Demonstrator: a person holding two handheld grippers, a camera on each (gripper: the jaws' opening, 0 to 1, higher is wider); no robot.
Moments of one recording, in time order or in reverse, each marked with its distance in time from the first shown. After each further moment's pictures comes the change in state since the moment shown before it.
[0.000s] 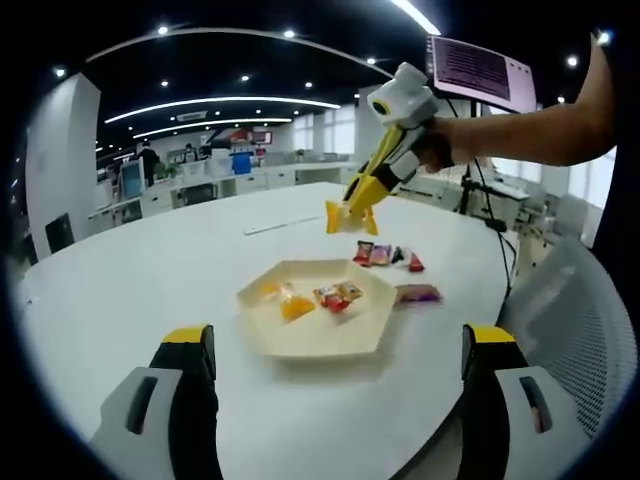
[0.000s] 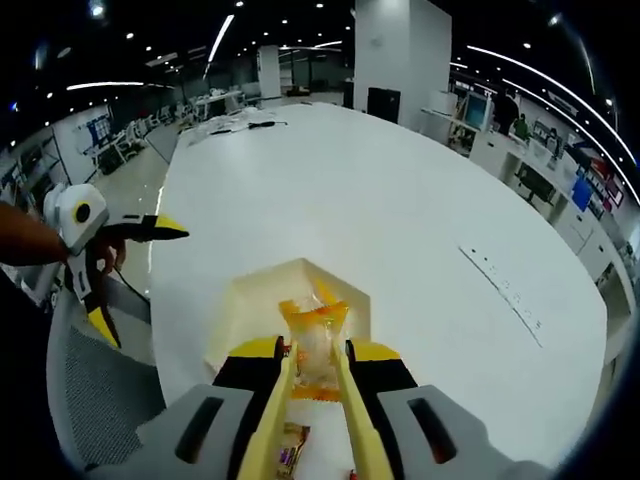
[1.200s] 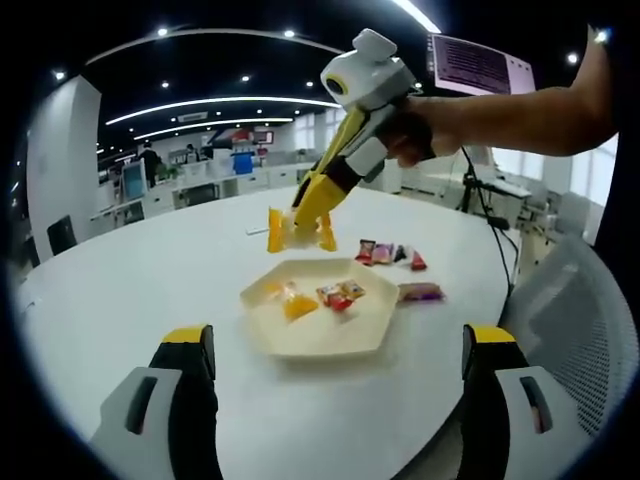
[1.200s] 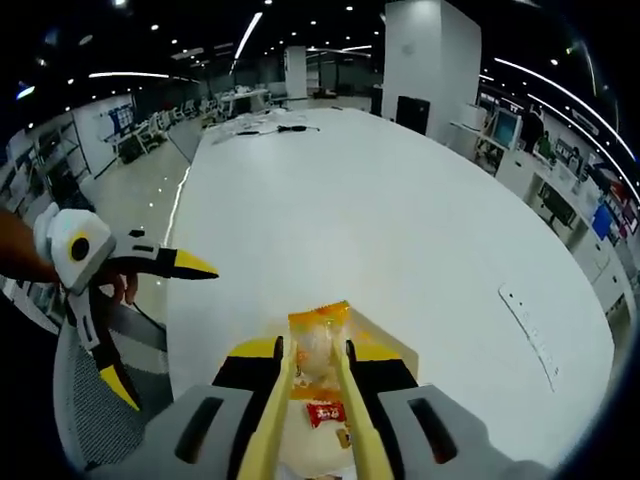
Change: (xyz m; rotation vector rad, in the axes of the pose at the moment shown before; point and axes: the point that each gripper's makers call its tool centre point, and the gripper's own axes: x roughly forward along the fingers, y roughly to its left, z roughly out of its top) left arm 0.000 0.001 0.000 0.012 0.004 0.007; right arm 0.043 0.050 0.053 -0.088 -0.012 0.072
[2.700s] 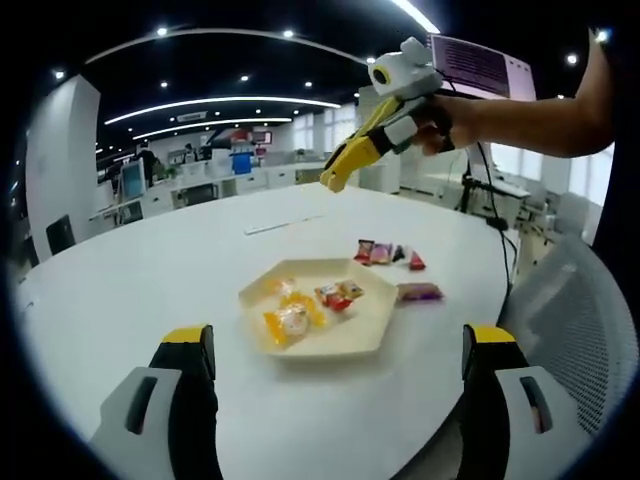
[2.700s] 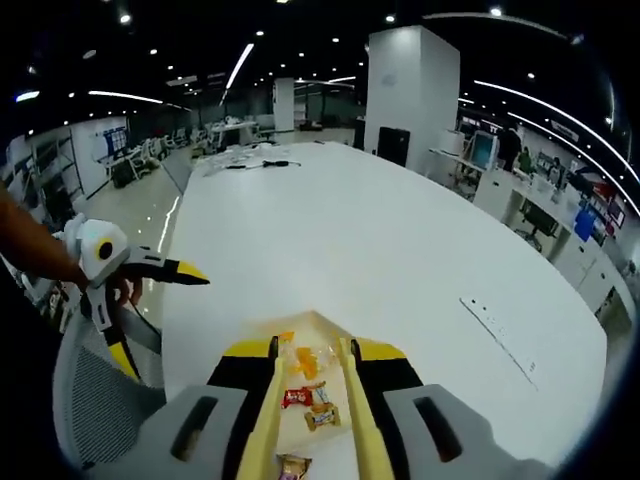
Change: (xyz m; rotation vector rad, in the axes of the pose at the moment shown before) left arm 0.001 0.000 -0.001 -0.003 0.001 -0.007; right arm -0.078 -0.040 -0.017 0.023 -0.155 -0.090
